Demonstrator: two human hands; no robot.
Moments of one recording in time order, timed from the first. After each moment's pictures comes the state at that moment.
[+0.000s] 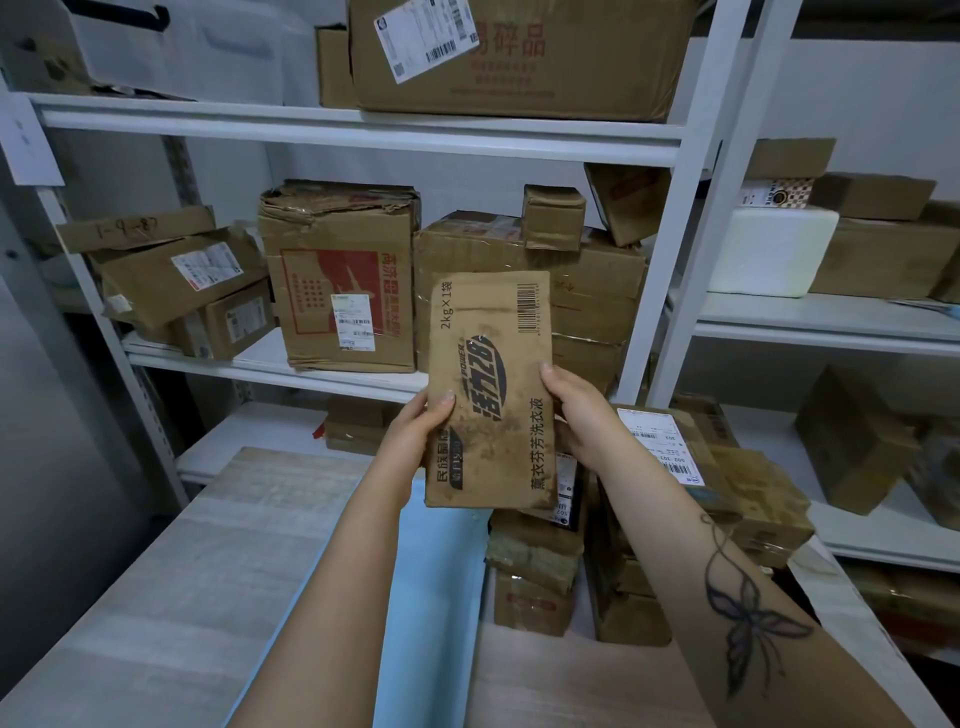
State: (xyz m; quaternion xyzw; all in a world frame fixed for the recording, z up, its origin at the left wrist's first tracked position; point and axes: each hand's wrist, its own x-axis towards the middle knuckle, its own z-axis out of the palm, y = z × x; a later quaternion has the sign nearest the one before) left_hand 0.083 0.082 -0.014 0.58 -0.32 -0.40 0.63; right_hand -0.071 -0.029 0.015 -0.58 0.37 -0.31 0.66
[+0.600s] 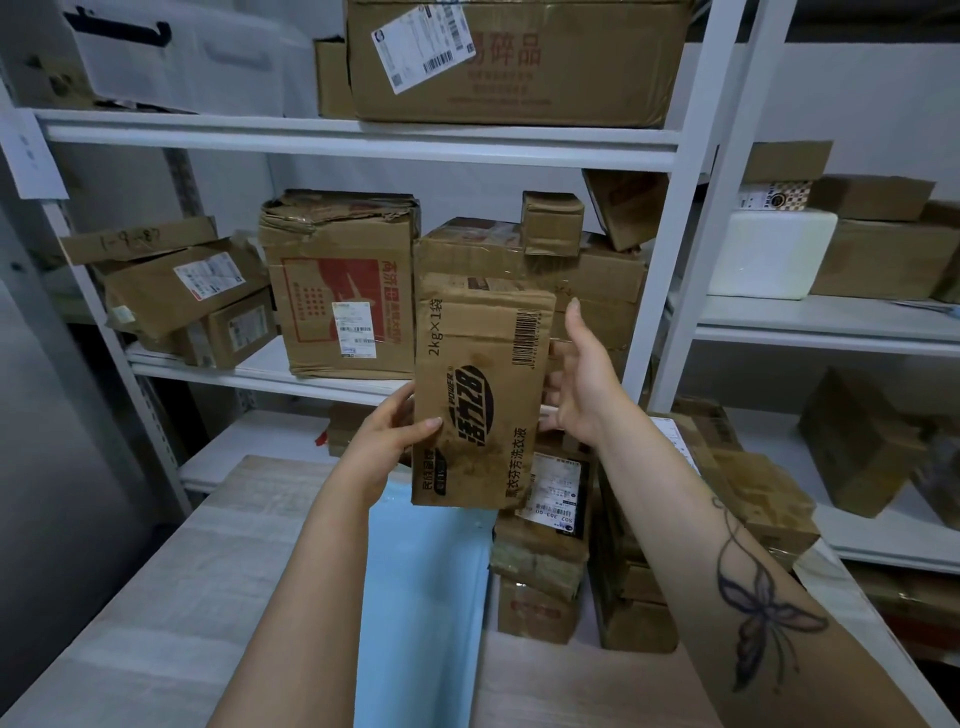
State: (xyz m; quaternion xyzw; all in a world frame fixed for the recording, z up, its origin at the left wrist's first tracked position) left_hand 0.116 0.095 -0.012 0.59 -0.39 -0.38 0.60; right_hand -0.067 -0.018 0.064 -0.50 0.36 -0.31 0.73
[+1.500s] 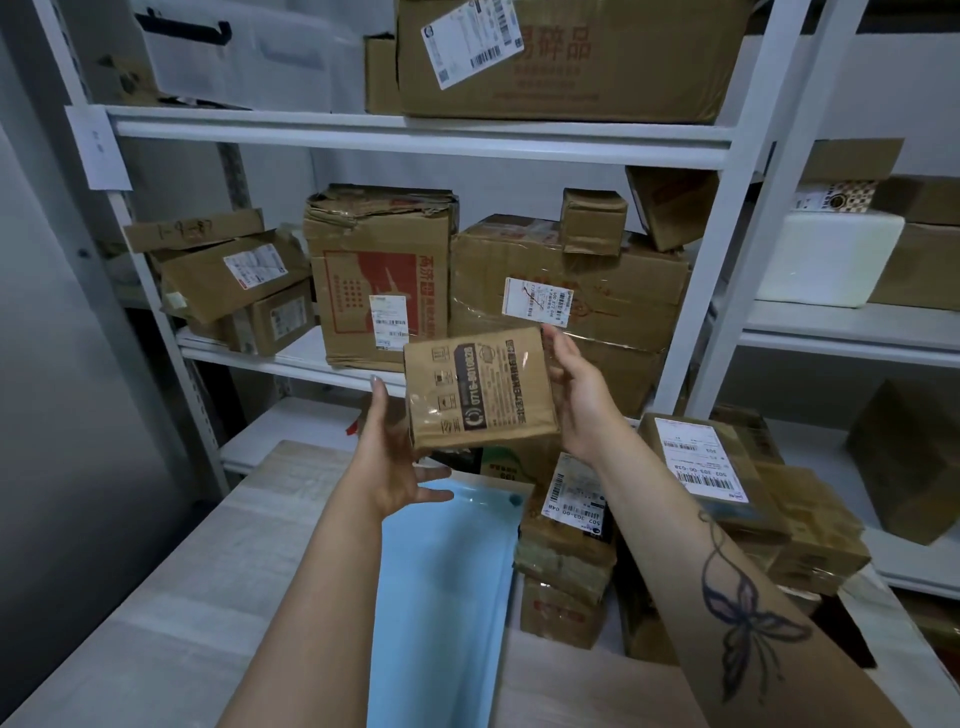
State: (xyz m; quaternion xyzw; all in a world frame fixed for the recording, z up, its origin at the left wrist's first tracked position) left_hand 0.121 0.118 -0.019 0.51 -0.14 -0.53 0.66; right_hand -0.033 -0.007 0.034 -0.55 0.28 -0.36 0.71
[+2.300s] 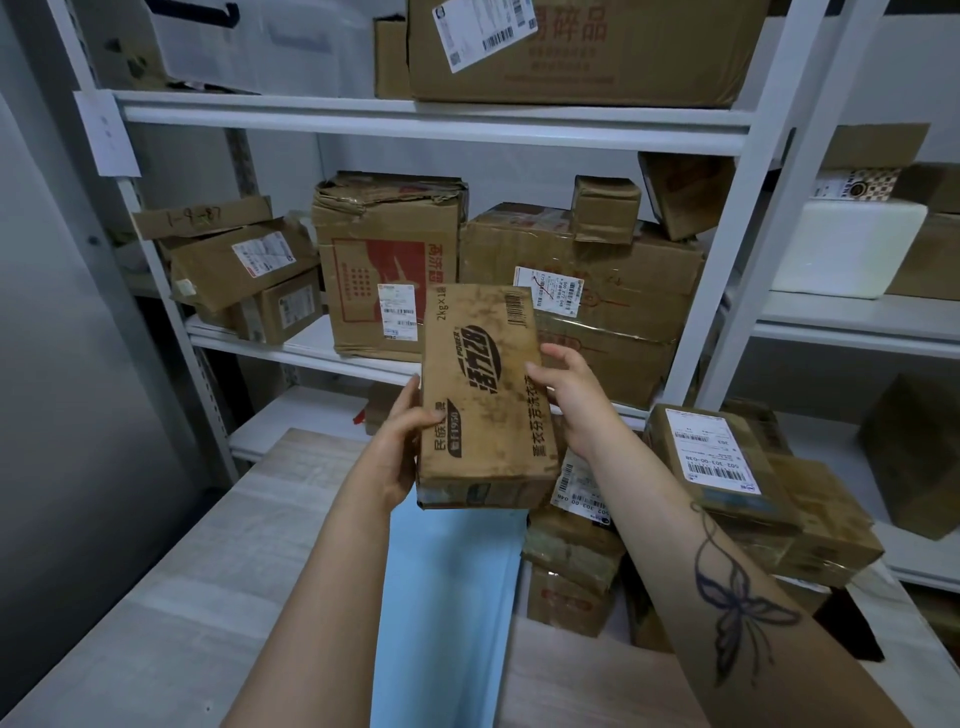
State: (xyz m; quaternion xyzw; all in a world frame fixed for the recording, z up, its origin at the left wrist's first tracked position) left_hand 0.124 0.120 -0.029 0.49 -0.26 -0.46 0.69; right_hand -0.028 0.000 0.032 -0.56 0.36 -0.32 0.67
